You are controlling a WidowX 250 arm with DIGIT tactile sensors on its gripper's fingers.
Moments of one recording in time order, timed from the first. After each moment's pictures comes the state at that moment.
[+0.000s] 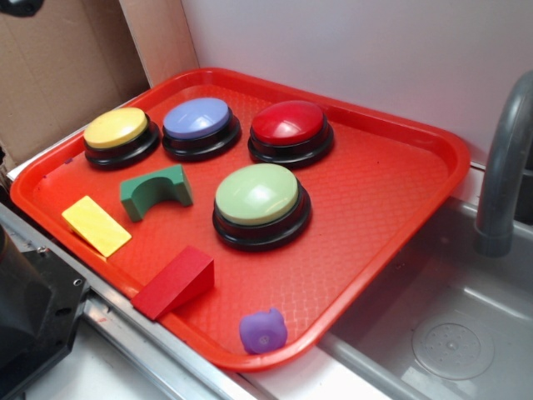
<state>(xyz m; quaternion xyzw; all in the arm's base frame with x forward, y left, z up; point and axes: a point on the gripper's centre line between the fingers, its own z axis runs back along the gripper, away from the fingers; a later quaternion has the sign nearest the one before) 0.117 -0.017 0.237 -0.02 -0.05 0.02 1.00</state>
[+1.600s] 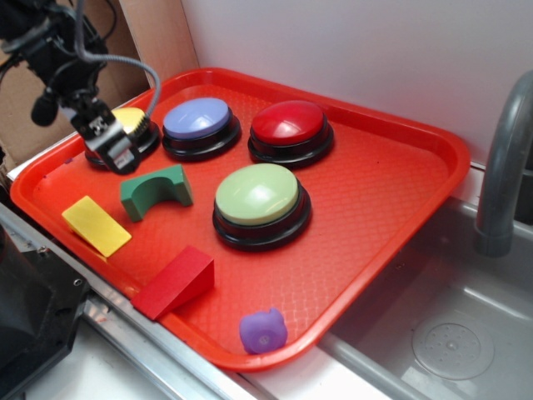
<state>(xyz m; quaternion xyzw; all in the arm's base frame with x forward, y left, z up) 0.163 0.026 0.078 -0.05 -0.13 -0.08 0.99</state>
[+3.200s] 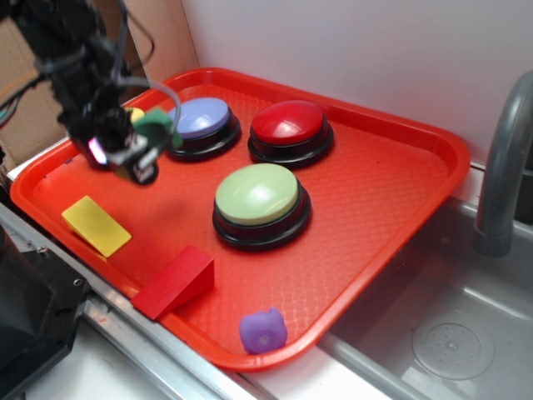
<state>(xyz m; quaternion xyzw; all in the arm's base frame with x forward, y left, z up) 0.171 0.008 0.103 -0.02 -0.09 0.05 0.99</state>
